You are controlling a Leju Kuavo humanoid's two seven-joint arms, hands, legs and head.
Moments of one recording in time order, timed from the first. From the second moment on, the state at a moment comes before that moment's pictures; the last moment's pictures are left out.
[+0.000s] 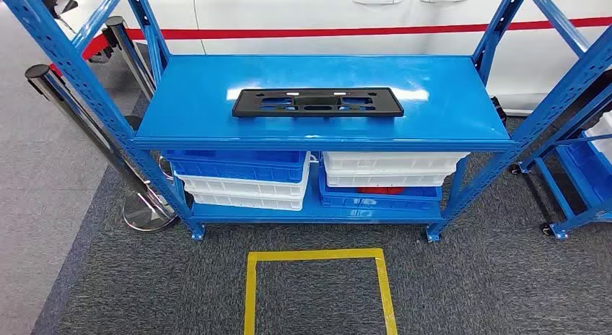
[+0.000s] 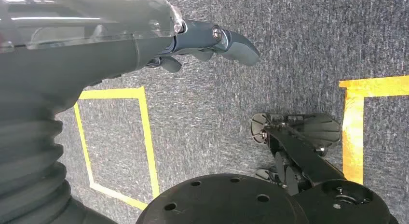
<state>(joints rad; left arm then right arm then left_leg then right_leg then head) 0.15 -0.01 0.01 -0.38 0.00 0.00 0.00 0.14 0.00 0.00 -0.40 0.00 0.00 0.00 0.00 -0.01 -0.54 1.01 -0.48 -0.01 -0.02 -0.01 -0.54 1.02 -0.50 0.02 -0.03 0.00</state>
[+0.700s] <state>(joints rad) 0.09 -0.01 0.01 -0.37 0.08 0.07 -0.01 0.09 0.01 -0.15 -0.36 0.12 -0.05 0.02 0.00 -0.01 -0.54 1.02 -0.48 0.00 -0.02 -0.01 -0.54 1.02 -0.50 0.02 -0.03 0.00</state>
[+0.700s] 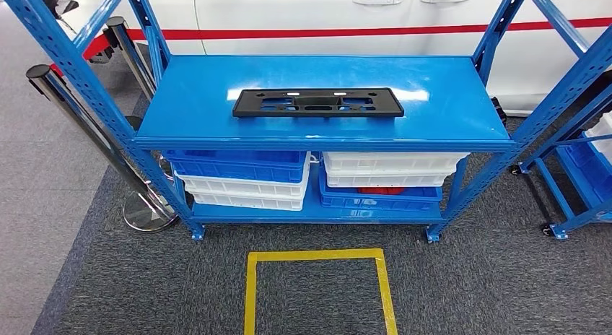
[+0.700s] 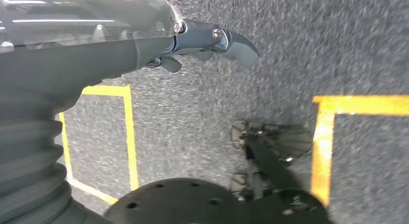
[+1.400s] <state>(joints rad) -0.03 -0.03 0.02 -0.25 0.27 0.29 -0.04 -0.11 0.07 -0.69 -0.26 0.33 -0.03 -0.15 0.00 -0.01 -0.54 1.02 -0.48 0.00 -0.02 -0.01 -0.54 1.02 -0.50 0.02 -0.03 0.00</state>
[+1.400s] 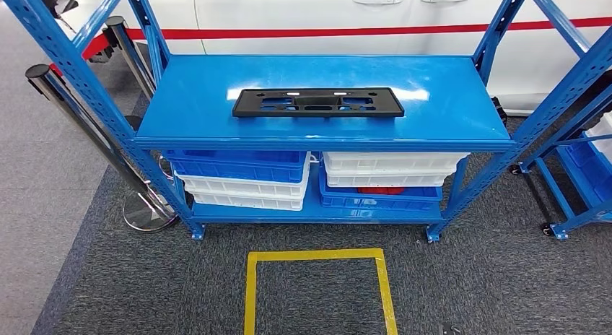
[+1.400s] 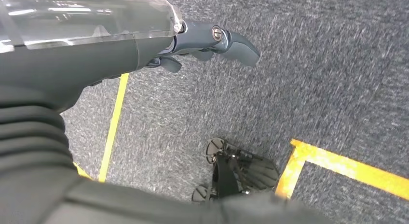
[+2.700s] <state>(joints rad) -0.08 -0.04 -0.01 -0.22 0.22 0.34 -0.04 -0.31 0.11 -0.39 -0.92 -0.14 0.68 -0.56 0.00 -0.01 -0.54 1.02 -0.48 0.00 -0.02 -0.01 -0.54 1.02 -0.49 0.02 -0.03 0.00</state>
